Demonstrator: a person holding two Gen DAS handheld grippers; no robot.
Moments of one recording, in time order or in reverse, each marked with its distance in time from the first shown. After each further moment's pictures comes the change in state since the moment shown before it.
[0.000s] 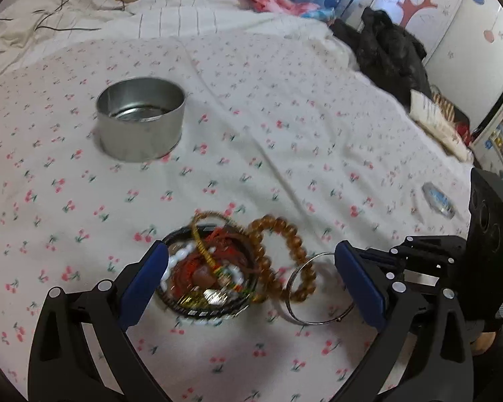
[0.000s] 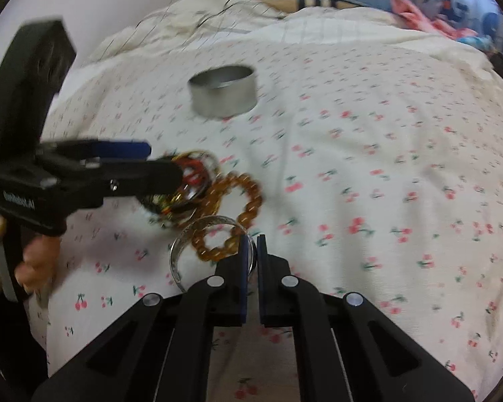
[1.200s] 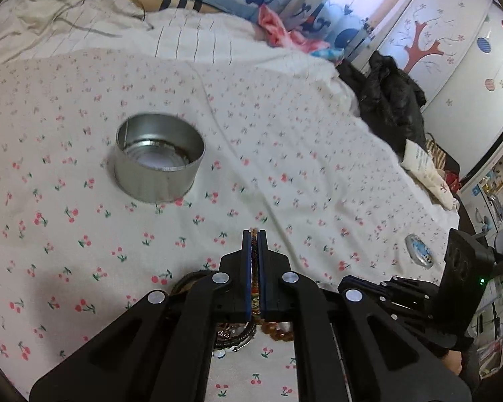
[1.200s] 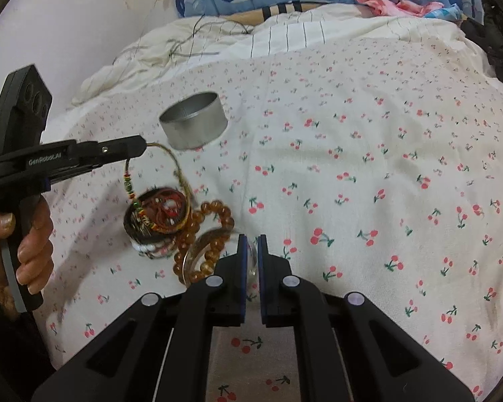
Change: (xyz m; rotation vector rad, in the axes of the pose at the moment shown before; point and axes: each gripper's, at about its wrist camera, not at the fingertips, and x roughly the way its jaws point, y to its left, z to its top) left arm -0.027 0.027 0.031 -0.123 -0.116 -0.073; right arm -0.011 -0.032 0.005 0.149 -0.066 0.025
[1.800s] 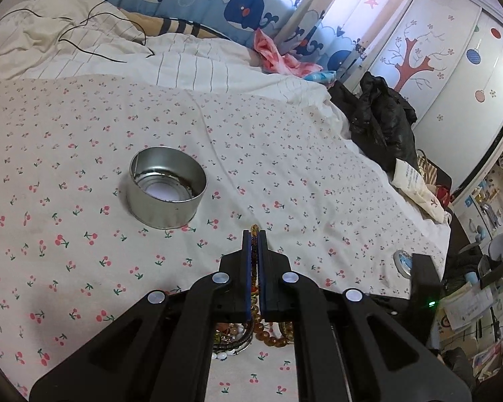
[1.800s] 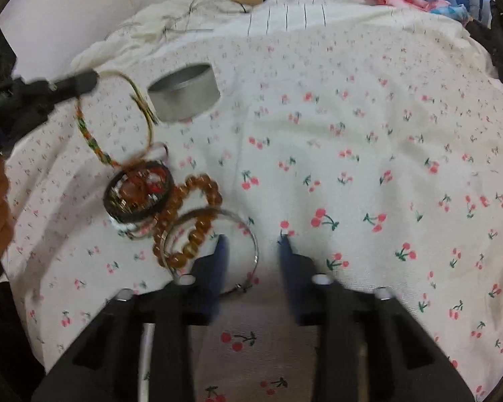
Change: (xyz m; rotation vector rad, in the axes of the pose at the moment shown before) left arm -0.033 0.002 0.010 0.001 -0.083 -0.022; right arm 0.027 0.005 -0.010 -0.056 0.109 -0.072
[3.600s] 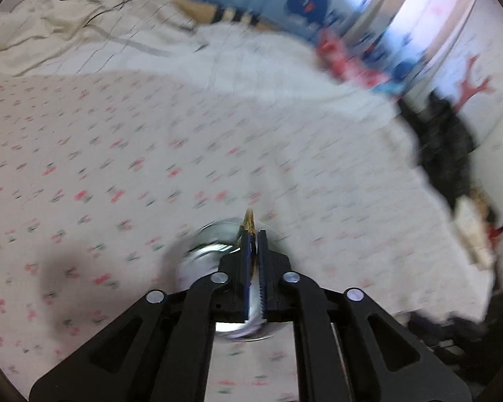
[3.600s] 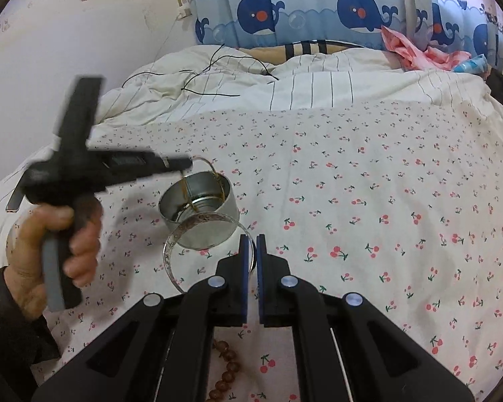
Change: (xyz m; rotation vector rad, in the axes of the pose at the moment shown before) left arm 0.106 0.077 0.090 -0.103 0.067 0.256; right arm -0.002 0.022 0.117 -0.052 -0.231 0.068
